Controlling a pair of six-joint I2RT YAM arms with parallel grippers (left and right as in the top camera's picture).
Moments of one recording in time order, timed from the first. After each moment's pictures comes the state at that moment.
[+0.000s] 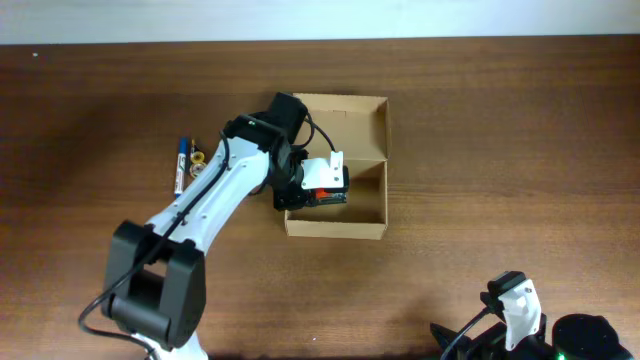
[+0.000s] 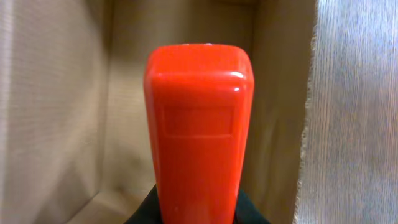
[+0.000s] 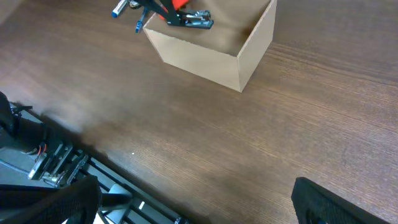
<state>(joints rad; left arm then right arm) -0.43 1.87 1.46 -1.01 0.37 1.09 0.40 0.33 0.97 -1.36 -0.24 0.14</state>
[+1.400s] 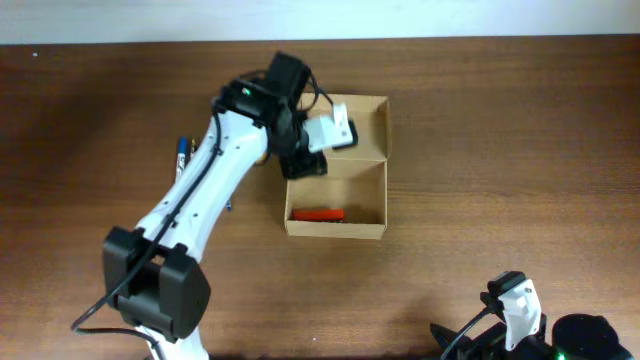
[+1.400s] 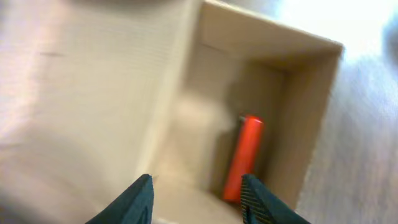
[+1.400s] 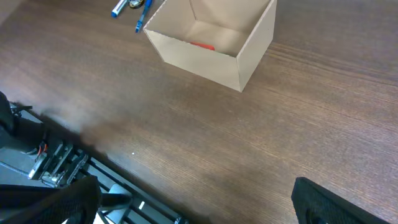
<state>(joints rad) -0.41 1.91 1.81 -1.15 0.35 0.83 0.40 0.33 0.97 -1.36 -0.24 0.14</state>
